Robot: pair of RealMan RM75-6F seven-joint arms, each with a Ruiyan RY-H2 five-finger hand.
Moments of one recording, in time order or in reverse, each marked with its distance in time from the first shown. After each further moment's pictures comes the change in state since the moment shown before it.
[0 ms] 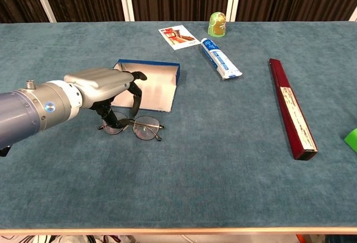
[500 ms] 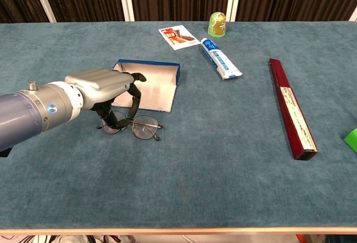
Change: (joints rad) left arm -0.008 -0.011 0.004 0.014 -0.016 0.008 0.010; right arm 0.000 0.001 0.001 0.000 0.002 -0.001 0.002
